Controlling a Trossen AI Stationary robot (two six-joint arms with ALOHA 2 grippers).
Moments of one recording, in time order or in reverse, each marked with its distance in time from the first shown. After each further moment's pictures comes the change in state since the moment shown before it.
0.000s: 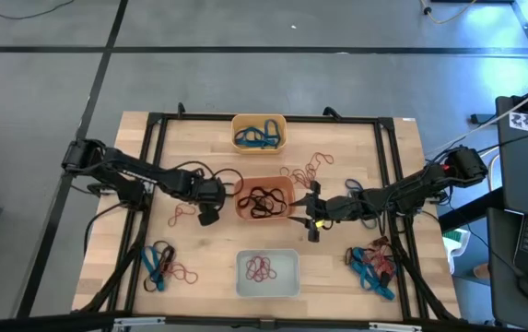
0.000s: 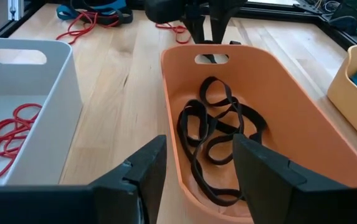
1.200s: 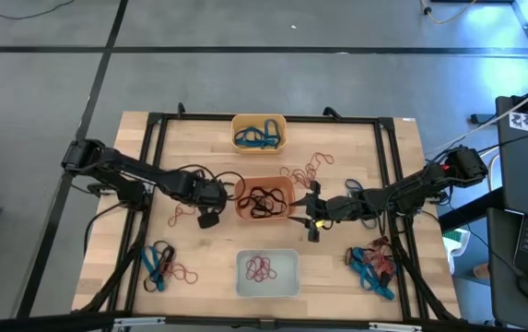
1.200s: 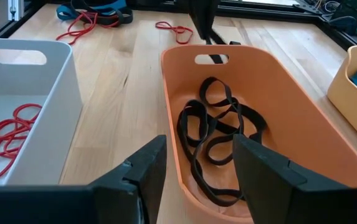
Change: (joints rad) left arm -0.066 0.001 0.138 -0.188 -0.008 -0.047; right arm 0.000 0.000 0.000 -0.001 0.000 0.000
